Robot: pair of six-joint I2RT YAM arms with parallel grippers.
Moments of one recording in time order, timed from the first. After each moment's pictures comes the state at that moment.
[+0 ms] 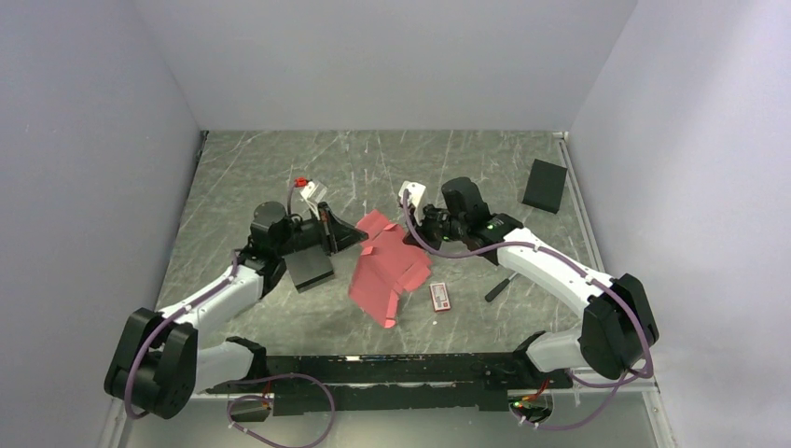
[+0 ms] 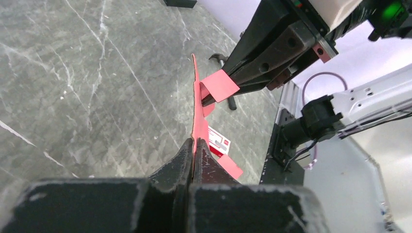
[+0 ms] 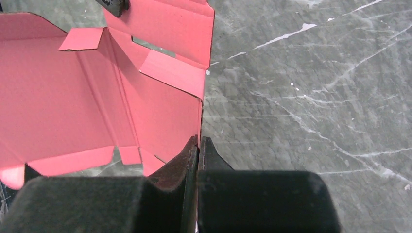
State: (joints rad) left arm -0.35 1.17 0.51 0.56 0.79 -0.52; right arm 0.63 1.34 0.95 -0.24 -0.49 -0.34
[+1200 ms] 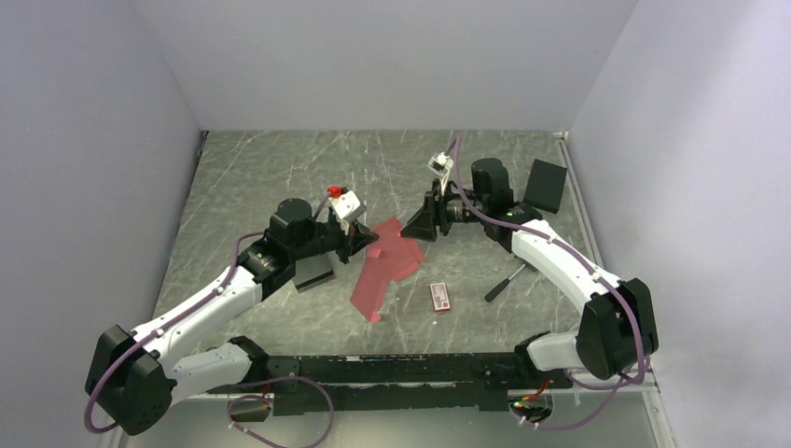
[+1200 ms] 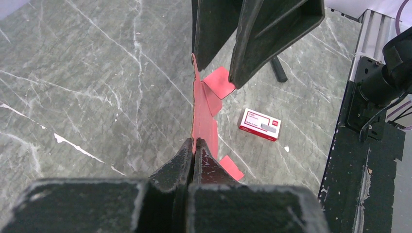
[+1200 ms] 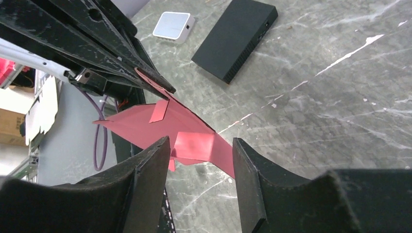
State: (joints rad) left arm -0.62 1.06 0.72 0.09 0.47 0.03; right arm 0.42 1.33 0.97 -0.11 -0.91 0.16
